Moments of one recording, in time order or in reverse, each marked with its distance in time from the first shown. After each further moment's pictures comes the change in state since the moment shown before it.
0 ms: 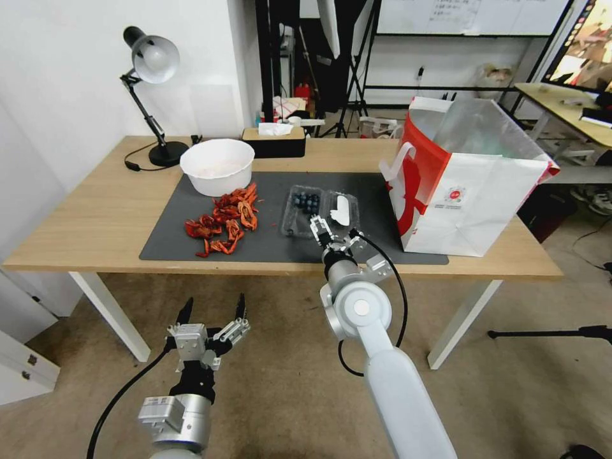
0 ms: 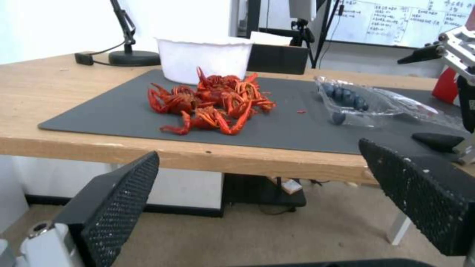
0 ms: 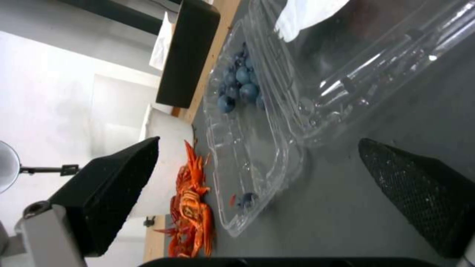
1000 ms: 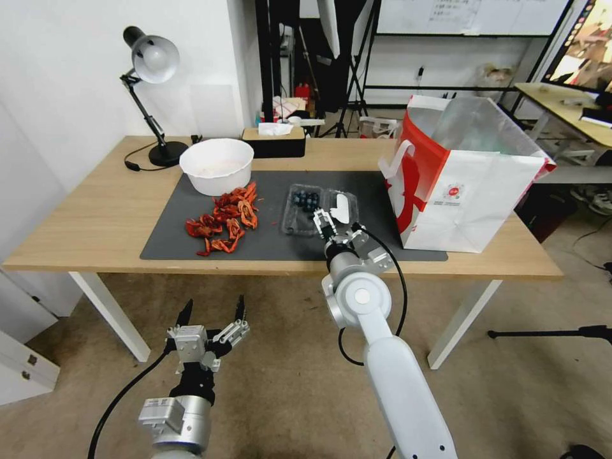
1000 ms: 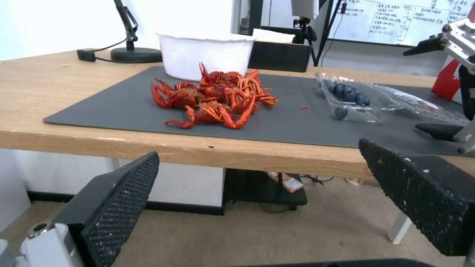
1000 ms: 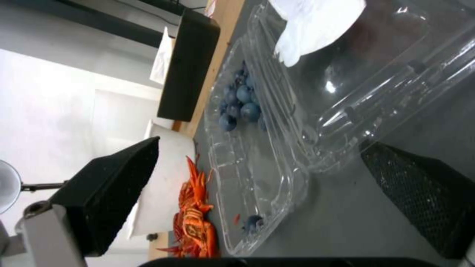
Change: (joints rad) left arm 0.003 -0.001 -0.001 0.008 -0.004 -0.006 -0.003; right arm 0.043 0.003 0.024 -0.036 0.022 0.010 0.001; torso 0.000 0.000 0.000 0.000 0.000
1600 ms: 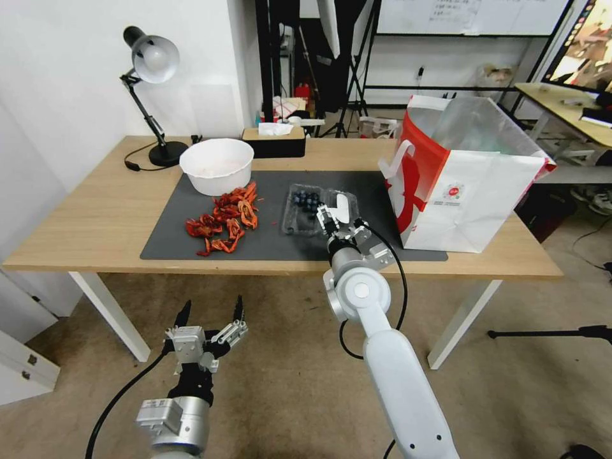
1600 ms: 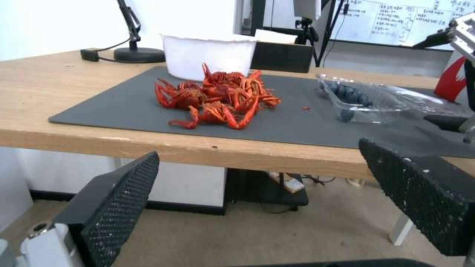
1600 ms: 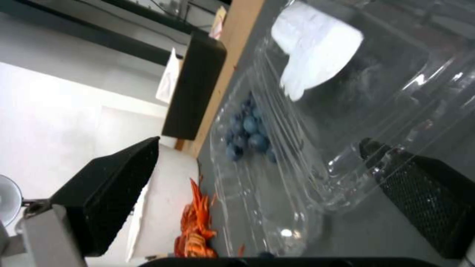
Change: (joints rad) left arm 0.007 -0.001 -0.005 -0.004 -0.004 -0.005 -0.002; right arm 0.027 0.000 0.008 -0.027 -0.048 0.033 -0.024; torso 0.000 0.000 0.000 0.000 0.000
